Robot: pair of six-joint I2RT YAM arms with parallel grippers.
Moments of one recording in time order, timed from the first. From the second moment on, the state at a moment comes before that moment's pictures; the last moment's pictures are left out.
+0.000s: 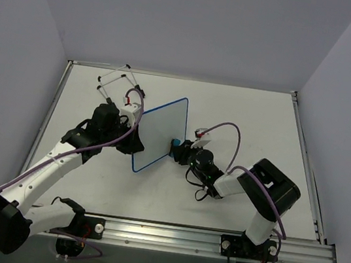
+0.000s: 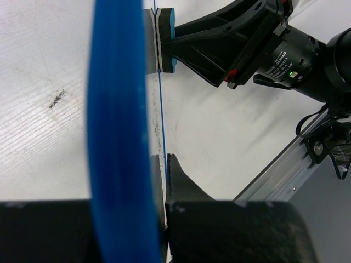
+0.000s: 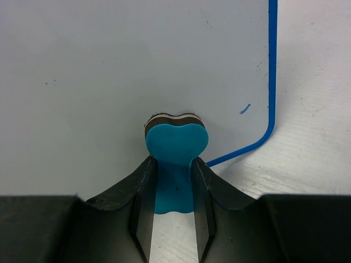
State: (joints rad) left arm -0.47 1.10 0.89 -0.47 0.37 -0.27; right arm 0.77 1.75 0.47 1.06 0.15 0.52
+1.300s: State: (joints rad) left arm -0.47 1.13 0.89 -0.45 0.41 -0.30; right arm 0.62 1.69 0.57 1.03 -0.02 0.59
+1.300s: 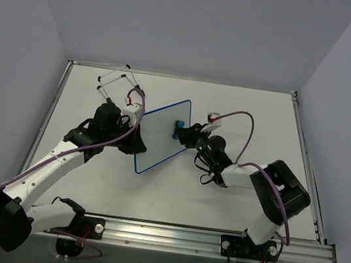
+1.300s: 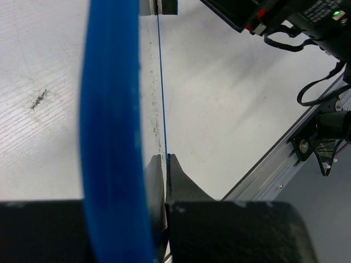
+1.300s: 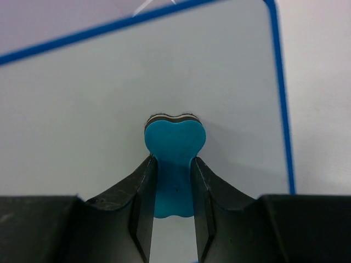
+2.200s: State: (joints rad) left arm -0.48 1.13 0.89 -0.52 0.51 -0.36; right arm 0.75 1.49 0.60 0.88 0.16 0.64
